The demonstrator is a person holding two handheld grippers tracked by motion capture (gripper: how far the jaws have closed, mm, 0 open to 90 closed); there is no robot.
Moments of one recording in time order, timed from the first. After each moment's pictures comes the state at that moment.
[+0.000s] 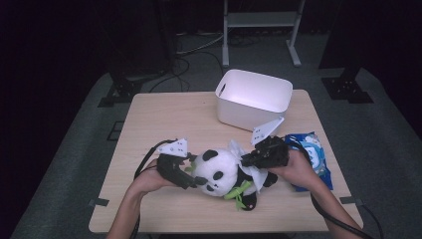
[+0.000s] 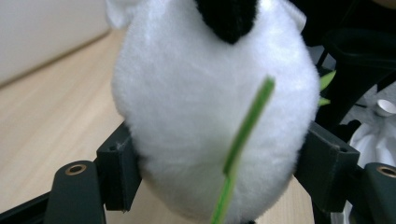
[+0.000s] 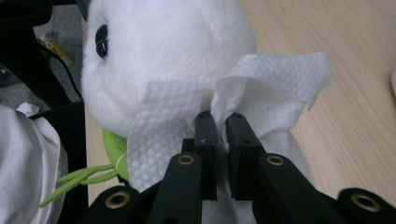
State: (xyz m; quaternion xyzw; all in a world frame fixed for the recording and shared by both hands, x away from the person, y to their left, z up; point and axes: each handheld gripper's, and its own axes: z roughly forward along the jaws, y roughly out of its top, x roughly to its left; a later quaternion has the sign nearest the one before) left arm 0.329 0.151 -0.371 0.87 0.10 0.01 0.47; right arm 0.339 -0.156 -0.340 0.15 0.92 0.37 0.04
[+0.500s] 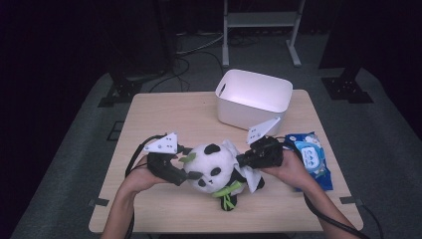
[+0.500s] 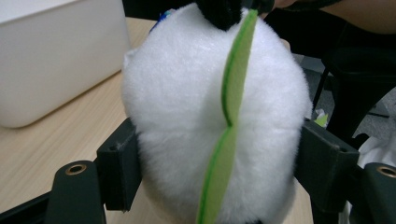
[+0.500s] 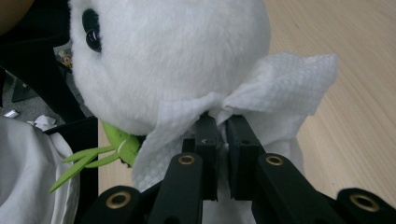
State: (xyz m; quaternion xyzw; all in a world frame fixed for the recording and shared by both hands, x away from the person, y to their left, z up) left arm 0.319 0.161 -0.342 0.86 0.09 0.05 0.50; right arm 0.340 -0.145 -0.343 0.15 0.91 0.40 0.01
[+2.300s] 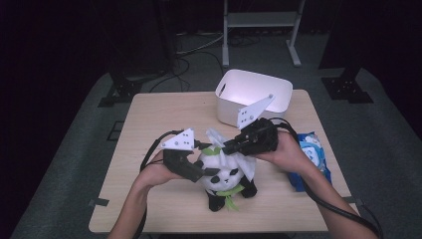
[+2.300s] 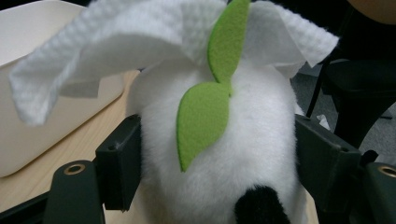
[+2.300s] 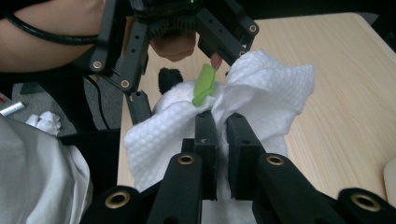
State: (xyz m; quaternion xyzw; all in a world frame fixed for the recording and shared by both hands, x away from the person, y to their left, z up) left arm 0.324 0.122 -0.333 0.86 0.06 0.06 0.51; right arm 0.333 -0.117 -0.268 0.08 0.91 0.41 0.03
